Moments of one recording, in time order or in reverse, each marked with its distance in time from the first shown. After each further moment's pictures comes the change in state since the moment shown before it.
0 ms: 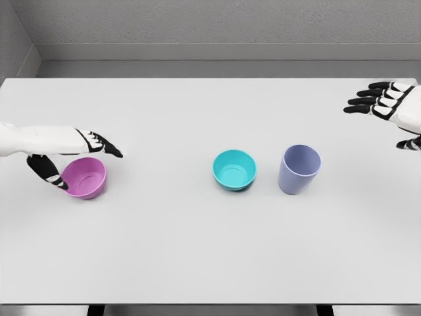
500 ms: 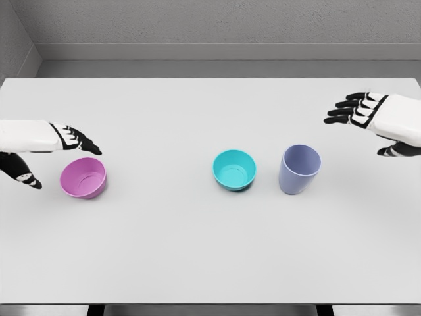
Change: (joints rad) left arm 0.035 0.111 0.096 -0.101 0.035 -0.001 -0.059; right arm -0.186 0.005 0.233 0.023 -0.024 0.000 0.025
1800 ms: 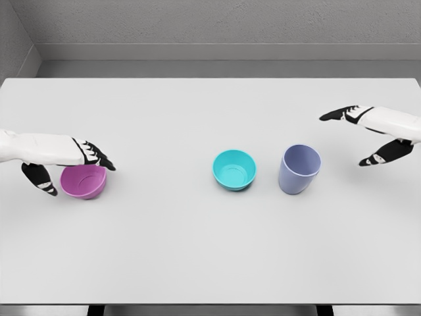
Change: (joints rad) left arm 0.033 -0.126 -0.011 0.091 -0.184 0.001 0.000; right arm -0.150 0.183 0.177 0.328 -0.334 -0.001 0.227
